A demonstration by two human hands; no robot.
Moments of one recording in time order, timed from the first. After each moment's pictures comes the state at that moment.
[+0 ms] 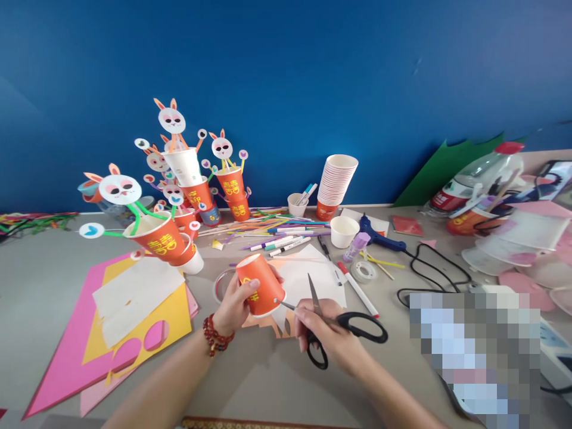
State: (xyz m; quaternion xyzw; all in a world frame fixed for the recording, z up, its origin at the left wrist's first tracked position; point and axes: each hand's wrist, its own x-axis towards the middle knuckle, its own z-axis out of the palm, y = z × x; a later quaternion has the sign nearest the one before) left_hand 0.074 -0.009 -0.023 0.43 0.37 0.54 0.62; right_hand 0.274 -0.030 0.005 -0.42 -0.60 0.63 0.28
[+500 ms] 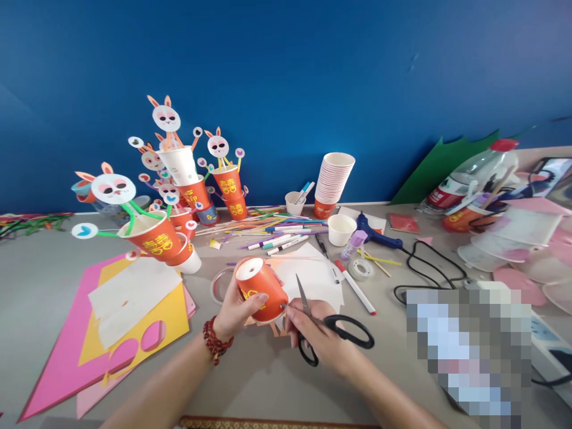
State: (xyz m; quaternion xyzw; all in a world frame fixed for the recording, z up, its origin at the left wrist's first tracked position) left_hand 0.077 -0.016 -0.034 0.49 0.35 0.56 0.57; right_hand 0.269 -0.032 -0.004 -0.41 -0.64 0.59 0.27
